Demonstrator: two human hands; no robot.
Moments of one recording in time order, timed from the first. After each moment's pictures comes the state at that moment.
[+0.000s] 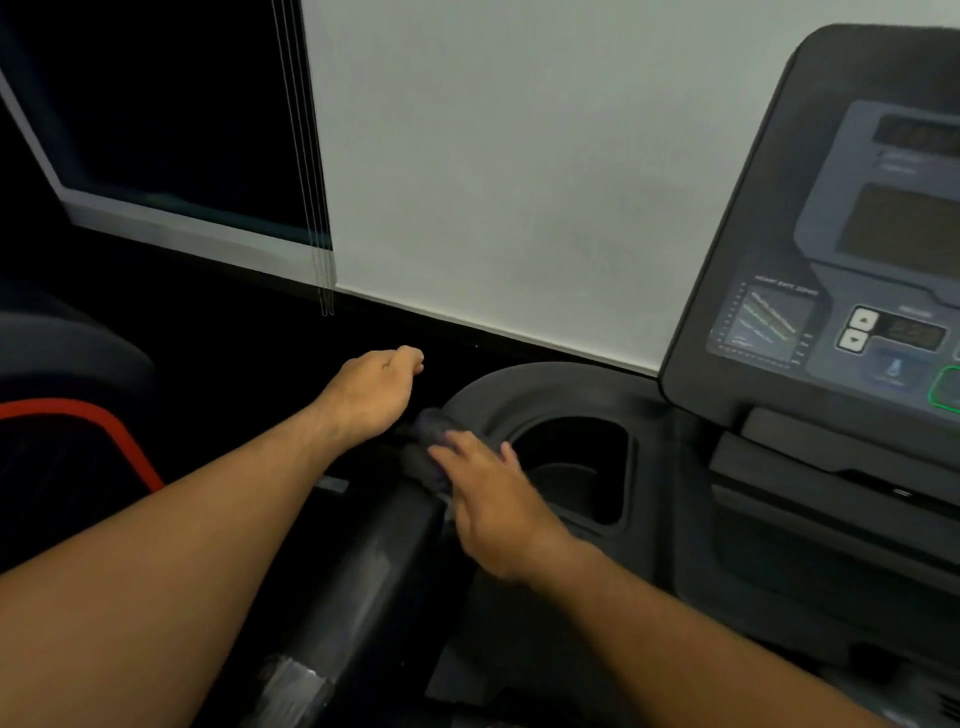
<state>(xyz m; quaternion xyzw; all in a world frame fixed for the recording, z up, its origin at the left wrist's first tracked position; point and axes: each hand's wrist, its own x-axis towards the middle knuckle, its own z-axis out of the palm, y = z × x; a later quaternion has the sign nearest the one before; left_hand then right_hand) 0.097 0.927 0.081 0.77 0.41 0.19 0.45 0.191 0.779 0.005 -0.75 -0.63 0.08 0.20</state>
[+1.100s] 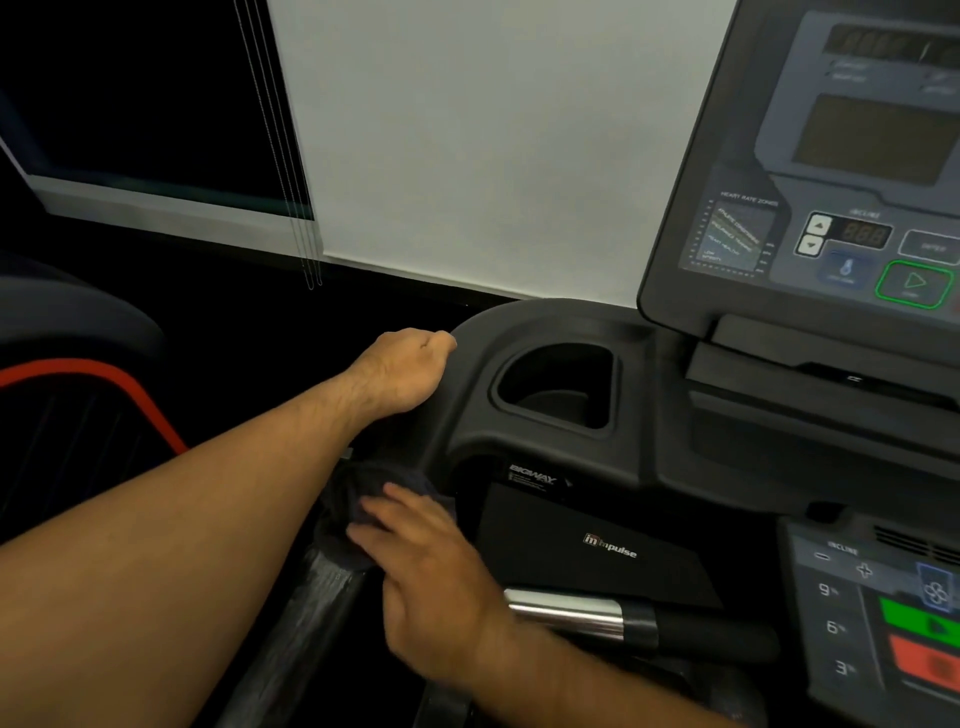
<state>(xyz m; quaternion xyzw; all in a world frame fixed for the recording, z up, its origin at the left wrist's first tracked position) 0.080 0.881 0.071 0.87 0.34 0.09 0.35 0.052 0.711 -0.025 -0.67 -0.64 0.06 0.37</state>
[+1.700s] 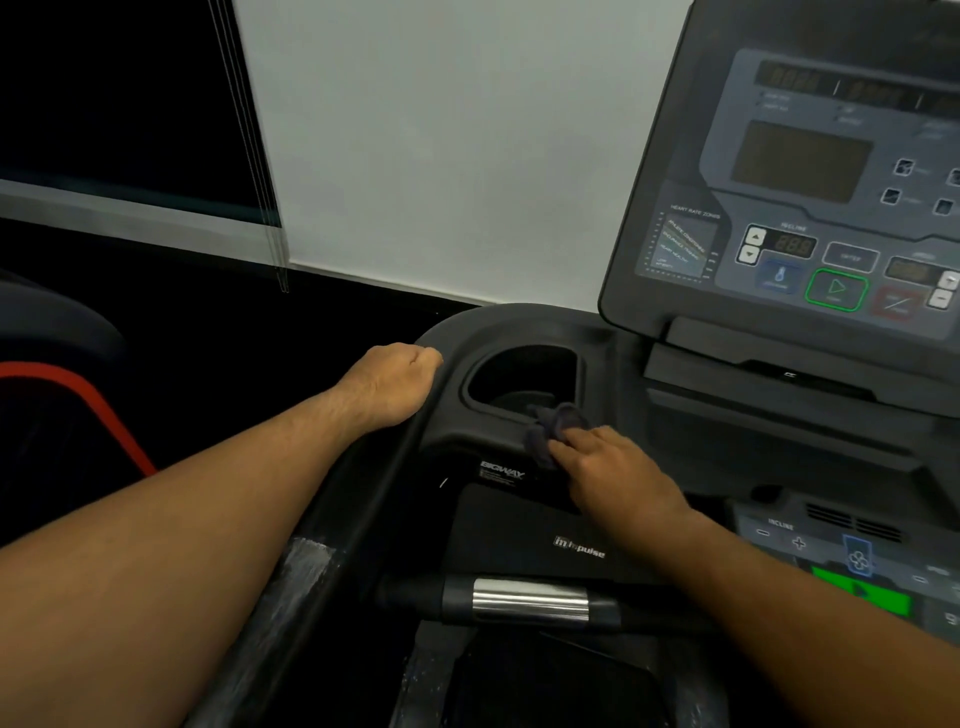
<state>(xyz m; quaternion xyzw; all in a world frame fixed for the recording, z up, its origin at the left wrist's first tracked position) 0.081 0.863 0.064 0.87 0.32 0.10 0.36 0.211 0.640 0.011 -0.81 -0.57 -0.09 -0.04</state>
